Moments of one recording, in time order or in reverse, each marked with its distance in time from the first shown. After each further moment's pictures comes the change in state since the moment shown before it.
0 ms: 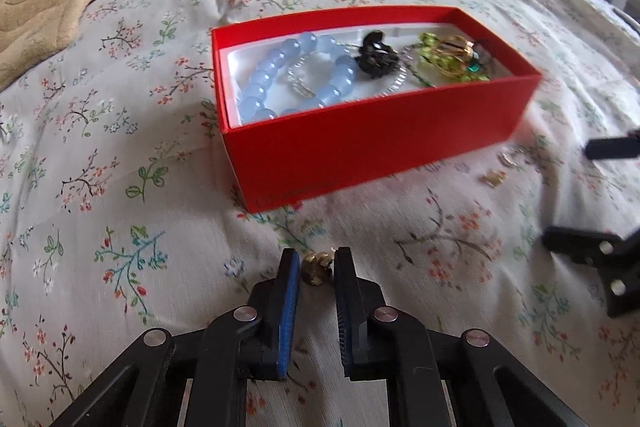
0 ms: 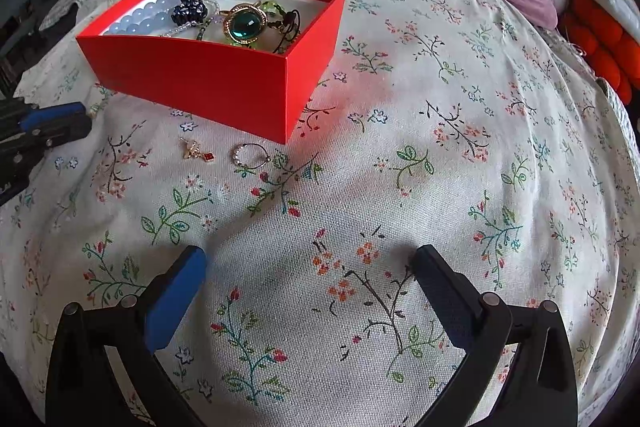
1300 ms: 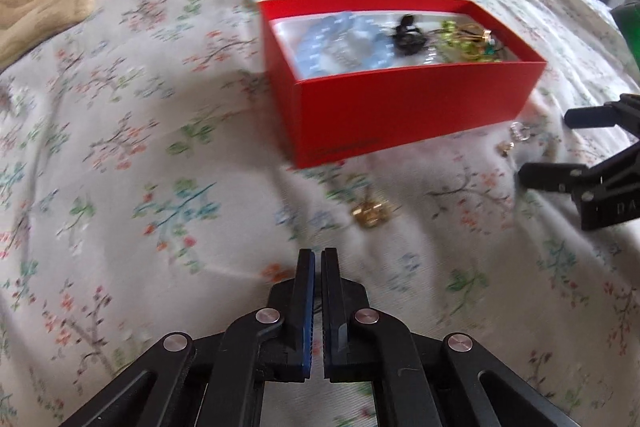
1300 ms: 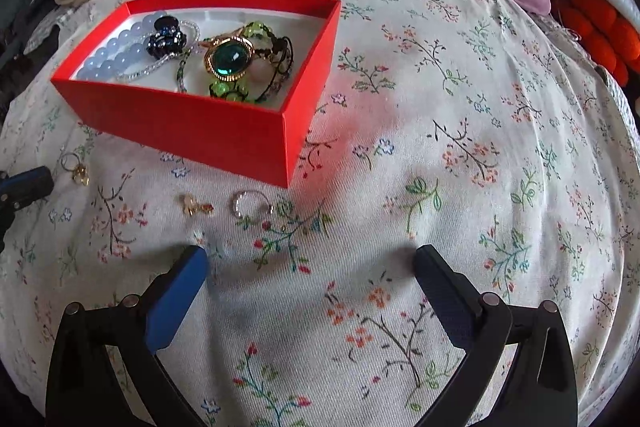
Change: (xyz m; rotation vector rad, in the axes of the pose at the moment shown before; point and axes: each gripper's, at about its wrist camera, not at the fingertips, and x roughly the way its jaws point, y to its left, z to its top) left arm -0.013 0.033 -0.016 -0.035 0.031 -0.021; right arm 0.009 0.003 0.024 0.071 0.014 -0.003
